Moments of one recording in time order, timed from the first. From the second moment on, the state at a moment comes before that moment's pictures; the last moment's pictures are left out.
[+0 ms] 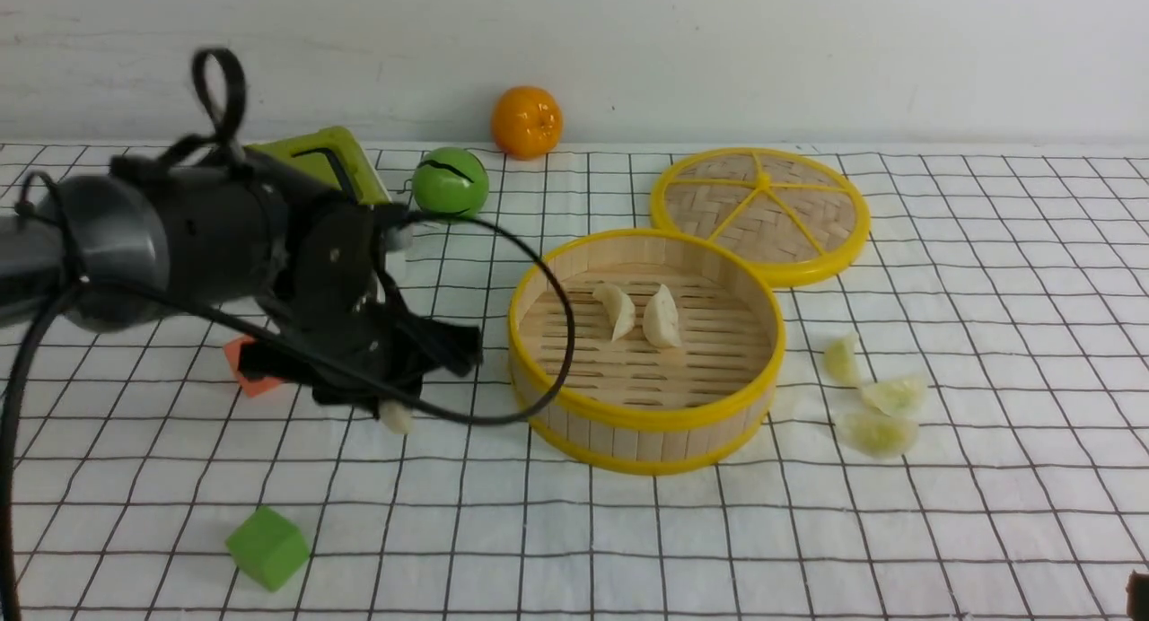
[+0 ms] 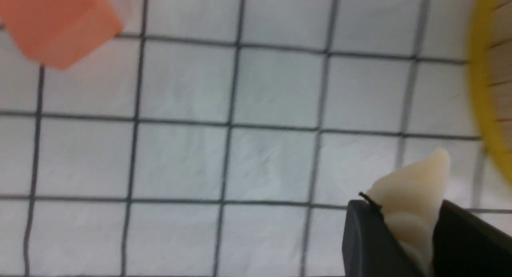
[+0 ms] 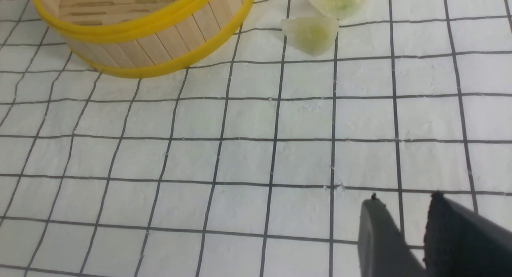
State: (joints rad) right arm -0.03 0.57 -0.36 0.47 0.57 -0.24; left arm -0.41 1.76 -1.29 0.12 0.69 -0.53
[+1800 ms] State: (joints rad) right arm -0.03 0.57 -0.36 0.46 0.54 -0.24; left arm -0.41 2.34 -2.36 -0.18 1.14 -0.21
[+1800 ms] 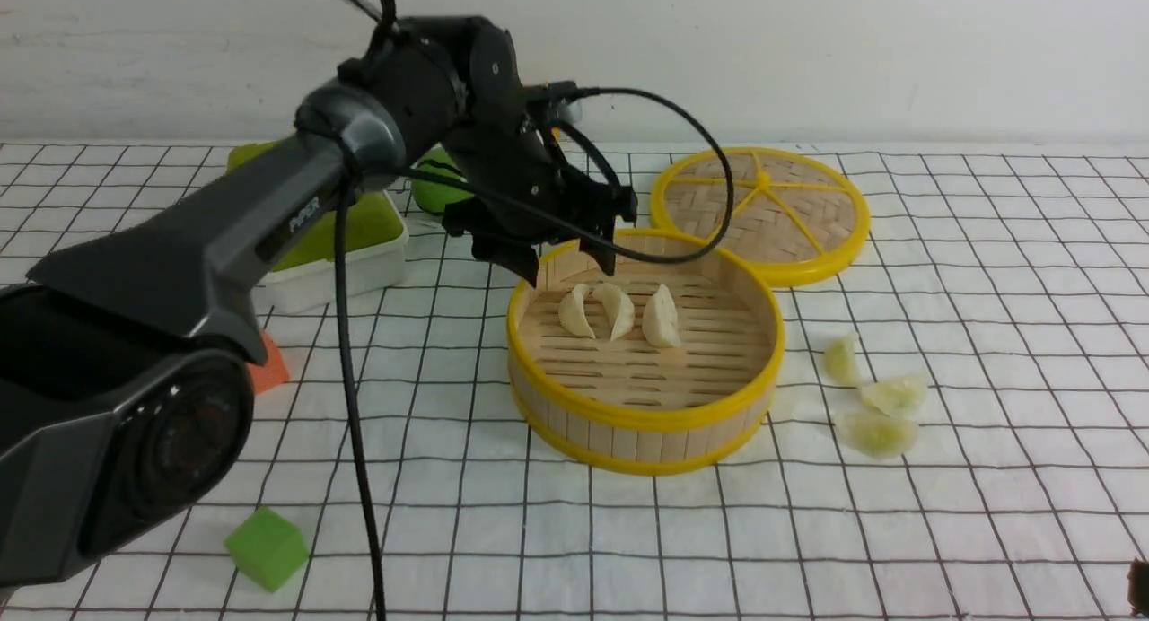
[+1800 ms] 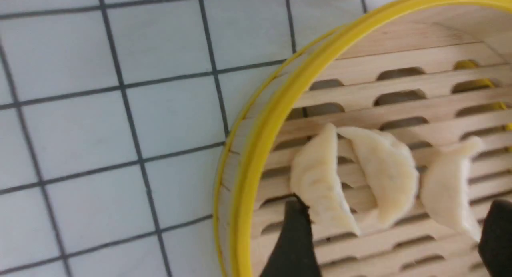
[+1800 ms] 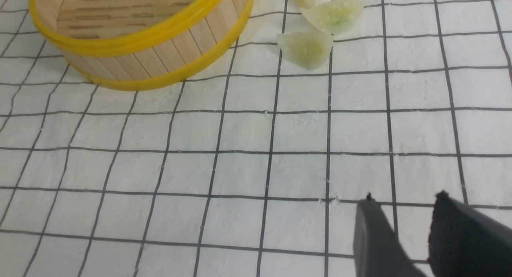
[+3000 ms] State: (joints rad) right arm -0.03 1.48 -1.03 0.49 0.61 -0.44; left arm -0.41 0.39 -0.71 0.37 0.97 -0.43
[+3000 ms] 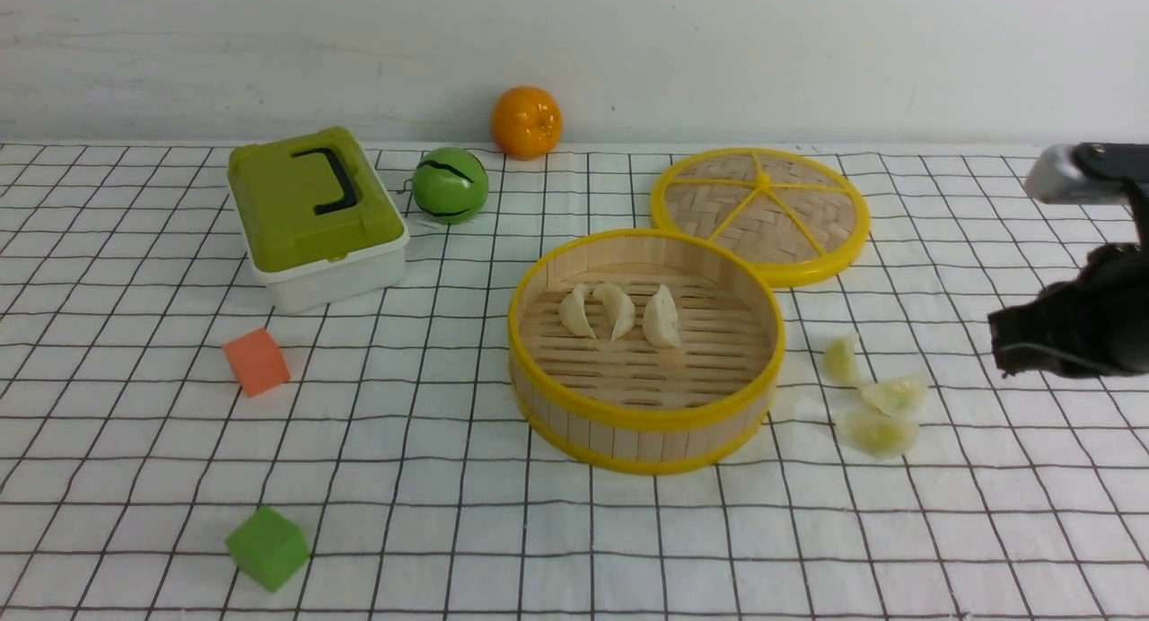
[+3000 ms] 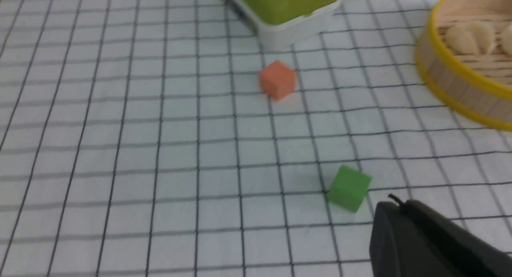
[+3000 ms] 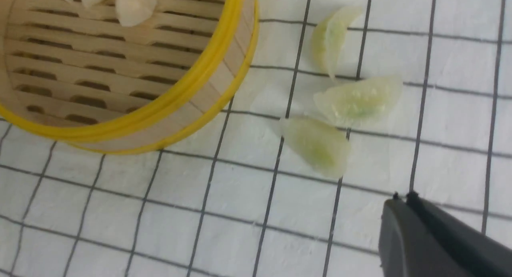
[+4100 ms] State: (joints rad) right arm 0.11 1.69 -1.12 0.41 0.58 -0.50; left arm -0.41 0.19 -0.36 0.46 0.83 -0.48
